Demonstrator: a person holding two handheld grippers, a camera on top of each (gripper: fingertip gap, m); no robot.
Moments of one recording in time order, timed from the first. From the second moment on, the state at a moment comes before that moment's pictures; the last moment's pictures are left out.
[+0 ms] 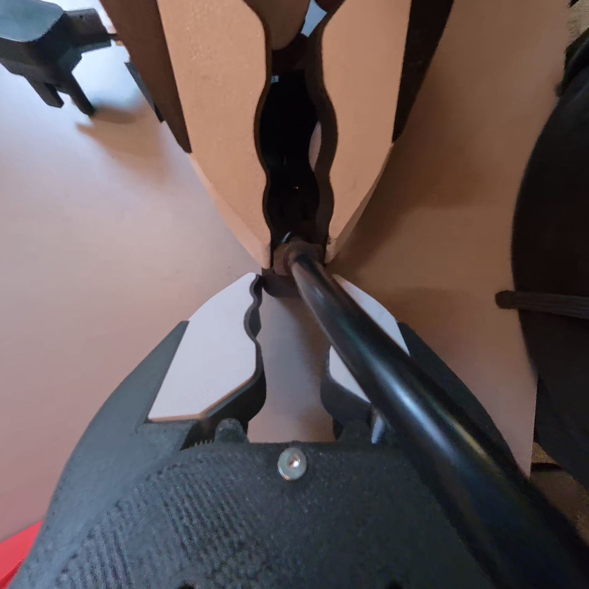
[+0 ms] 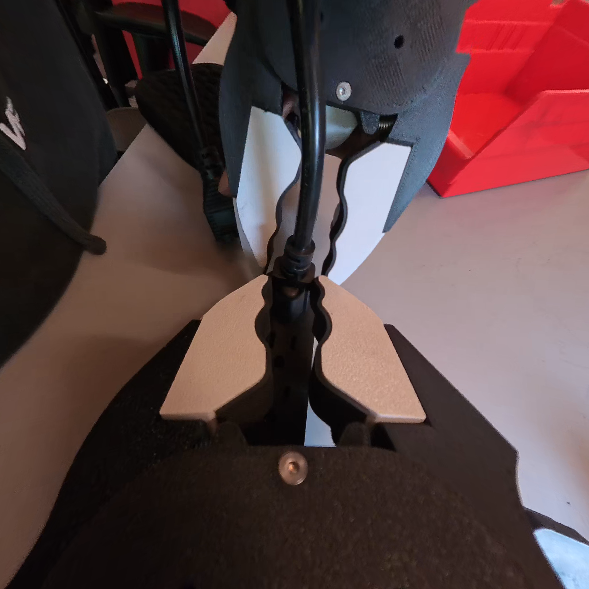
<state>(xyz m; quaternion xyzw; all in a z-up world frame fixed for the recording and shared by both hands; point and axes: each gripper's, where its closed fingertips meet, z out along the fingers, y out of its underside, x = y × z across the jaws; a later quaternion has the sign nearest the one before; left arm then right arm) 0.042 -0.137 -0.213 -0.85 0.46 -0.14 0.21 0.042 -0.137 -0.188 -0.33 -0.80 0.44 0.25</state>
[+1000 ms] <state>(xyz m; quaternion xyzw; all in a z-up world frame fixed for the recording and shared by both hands) 0.047 -0.139 -0.220 -0.85 0.44 -0.14 0.25 0.038 -0.146 -0.184 -0.39 -0.76 0.46 0.24</state>
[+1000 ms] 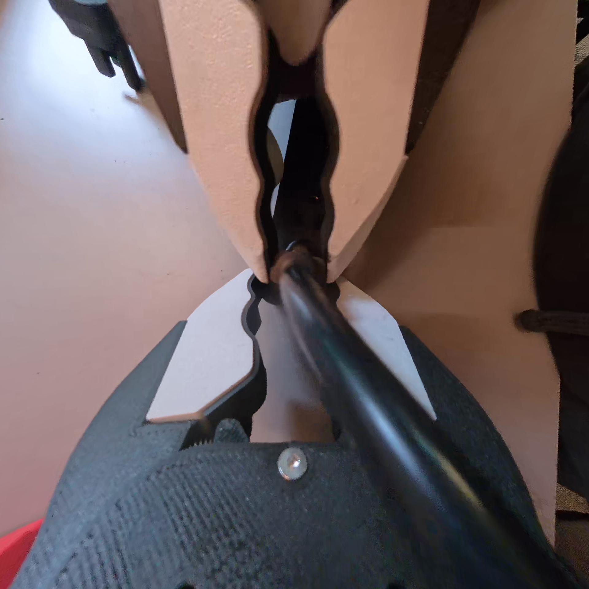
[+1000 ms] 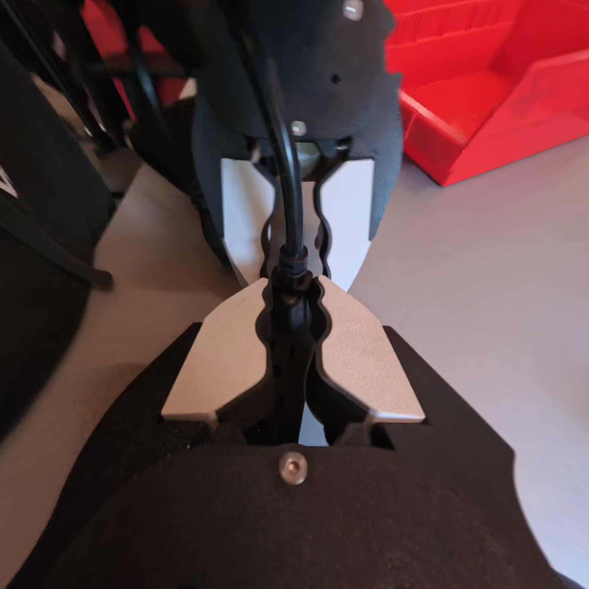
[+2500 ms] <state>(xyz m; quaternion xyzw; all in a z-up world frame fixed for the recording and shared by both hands) 0.049 -0.129 -0.222 -0.85 0.39 -0.15 0.32 0.039 -0.138 -0.186 -0.38 -0.78 0.42 0.27</state>
